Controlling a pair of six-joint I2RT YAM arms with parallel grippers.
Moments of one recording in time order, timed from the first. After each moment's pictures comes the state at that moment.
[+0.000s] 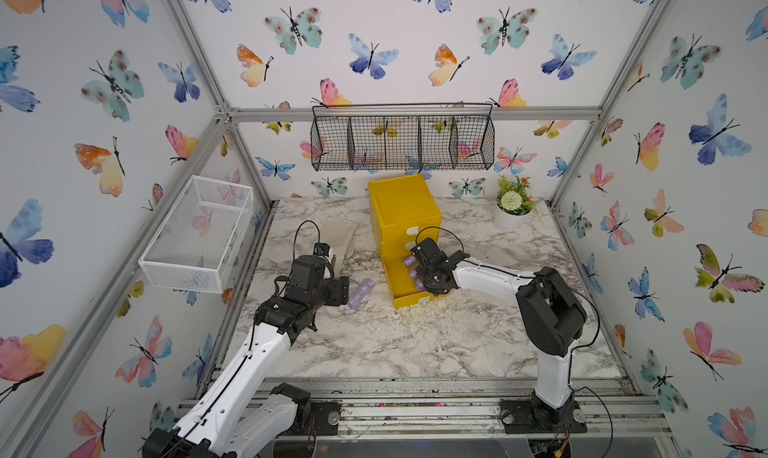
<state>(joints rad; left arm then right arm) -0.35 0.95 0.81 -0.57 -0.09 -0.20 0.75 1.95 1.35 -0.49 0.26 1.54</state>
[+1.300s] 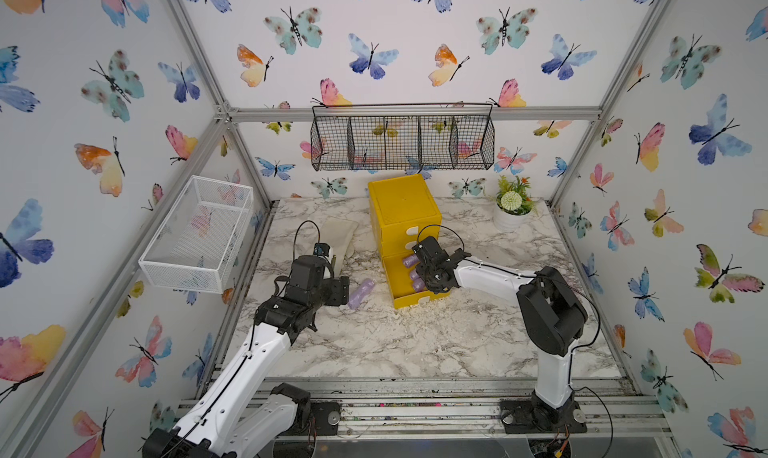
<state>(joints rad) -0.35 0.95 0.81 -0.57 -0.09 -0.20 0.74 1.93 1.35 -0.47 0.26 1.51</state>
